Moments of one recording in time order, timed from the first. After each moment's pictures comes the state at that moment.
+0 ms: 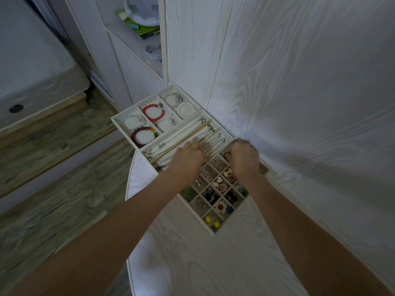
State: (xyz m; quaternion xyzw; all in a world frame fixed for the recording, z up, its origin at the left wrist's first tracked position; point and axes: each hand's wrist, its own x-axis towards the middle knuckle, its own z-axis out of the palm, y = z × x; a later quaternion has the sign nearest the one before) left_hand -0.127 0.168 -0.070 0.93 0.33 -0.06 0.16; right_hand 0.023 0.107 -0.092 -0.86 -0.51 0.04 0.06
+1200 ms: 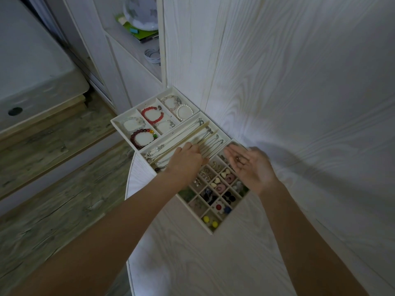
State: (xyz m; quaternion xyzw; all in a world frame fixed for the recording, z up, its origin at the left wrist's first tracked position) left_hand -0.127 0.167 -0.062 0.95 0.29 -0.12 0.08; right_hand 0.025 0.065 -0.050 -0.48 0.06 0.58 0.66
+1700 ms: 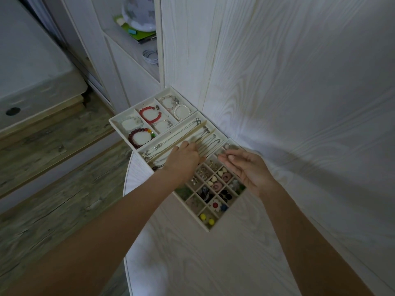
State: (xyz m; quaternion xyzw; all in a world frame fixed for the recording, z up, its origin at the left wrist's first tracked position) left_hand -0.125 0.167 -0.061 0.94 0.30 -0.12 0.10; right_hand 0.024 0.057 -0.048 -0.59 -0.11 0.54 0.59
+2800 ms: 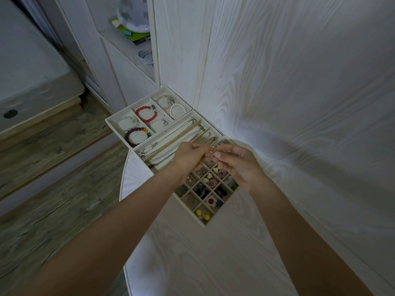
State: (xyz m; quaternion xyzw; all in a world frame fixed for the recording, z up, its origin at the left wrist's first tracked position) left_hand -0.110 0.143 -0.042 0.49 0.45 0.17 0.72; right_hand 0.006 0.059 -0.031 -0.62 -0.15 0.53 0.56
